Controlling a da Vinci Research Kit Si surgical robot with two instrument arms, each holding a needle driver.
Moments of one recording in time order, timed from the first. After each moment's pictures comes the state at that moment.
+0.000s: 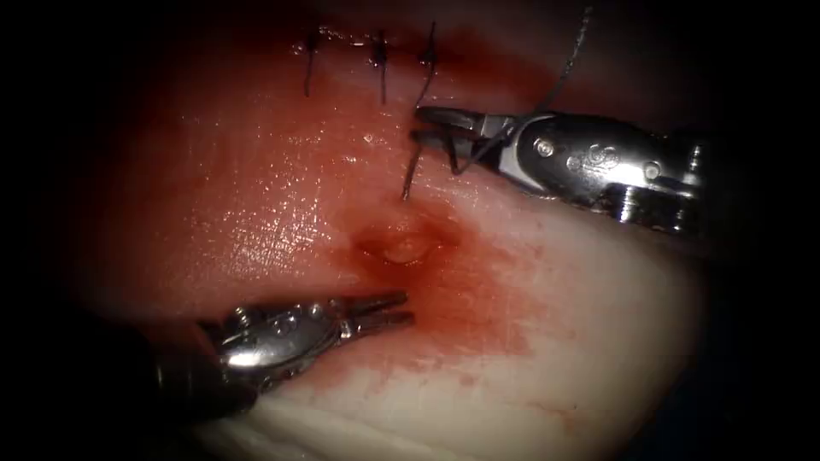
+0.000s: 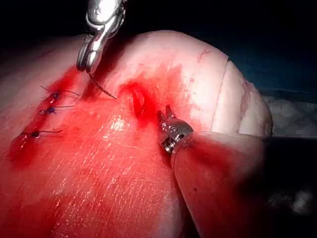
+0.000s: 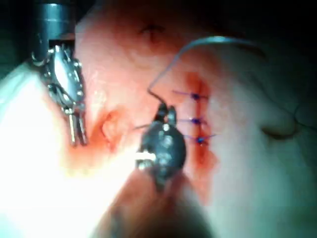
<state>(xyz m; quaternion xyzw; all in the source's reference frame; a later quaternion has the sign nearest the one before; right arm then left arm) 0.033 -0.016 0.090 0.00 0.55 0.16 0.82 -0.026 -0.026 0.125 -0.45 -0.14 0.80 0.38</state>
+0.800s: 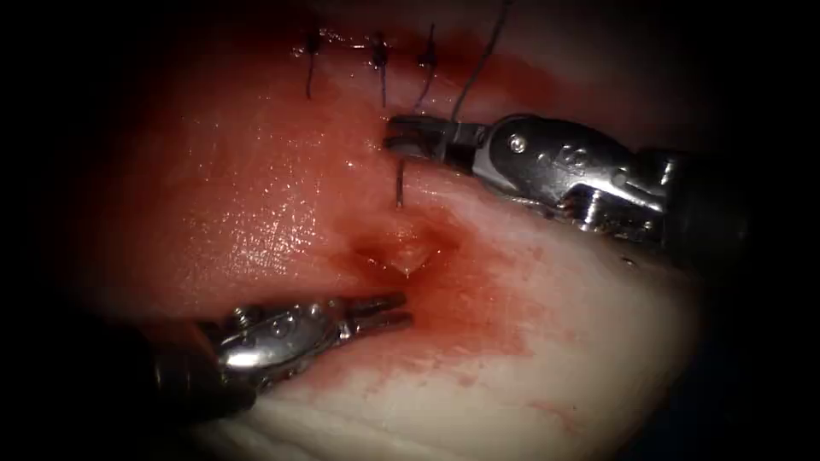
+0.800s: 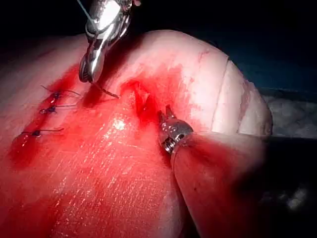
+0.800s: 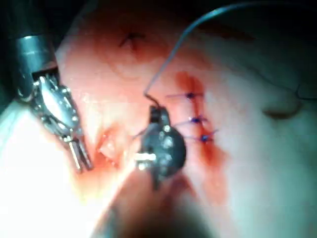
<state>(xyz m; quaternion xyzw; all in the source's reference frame) 0.034 -0.017 0.091 0.10 0.54 0.23 0.80 -0.026 -0.026 0.125 -0.45 -0.15 0.80 0.38</state>
